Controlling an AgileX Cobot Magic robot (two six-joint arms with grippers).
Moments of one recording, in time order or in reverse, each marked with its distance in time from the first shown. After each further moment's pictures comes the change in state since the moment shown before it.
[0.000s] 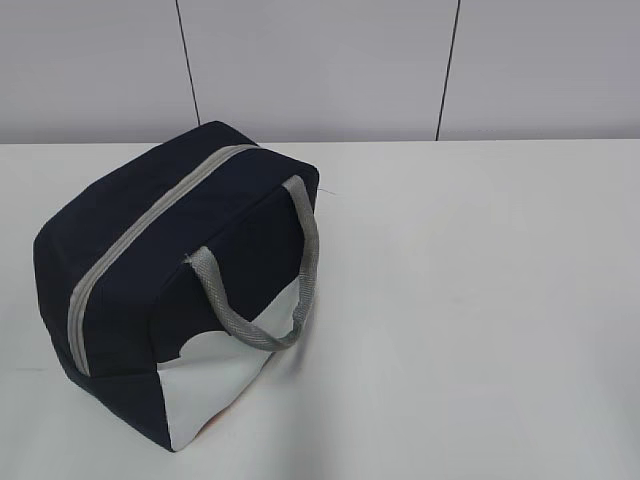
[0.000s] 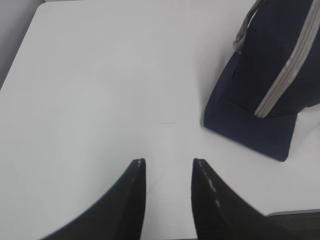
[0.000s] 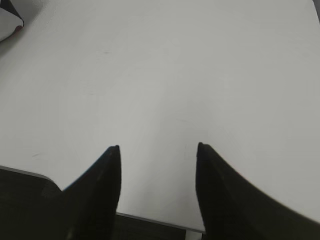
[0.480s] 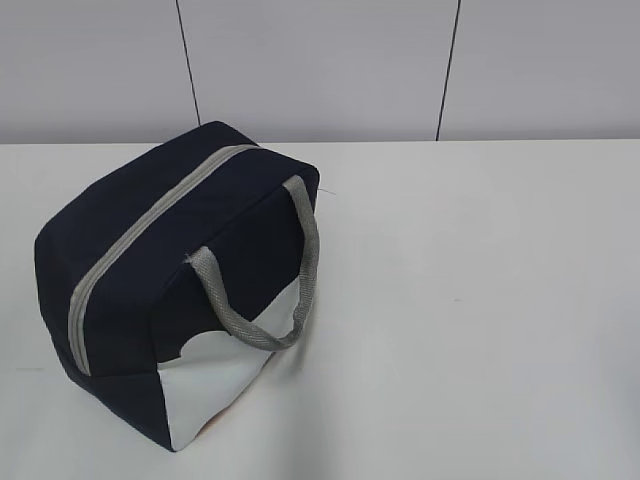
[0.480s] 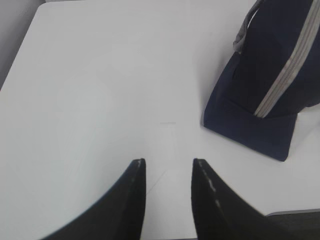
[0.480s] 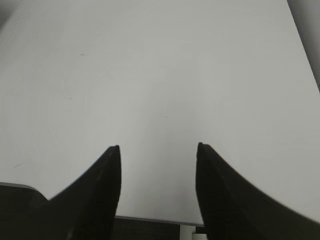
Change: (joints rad) left arm 0.000 0.000 0.000 0.000 0.000 0.000; right arm -0.106 0.000 0.000 0.000 -0.002 0.000
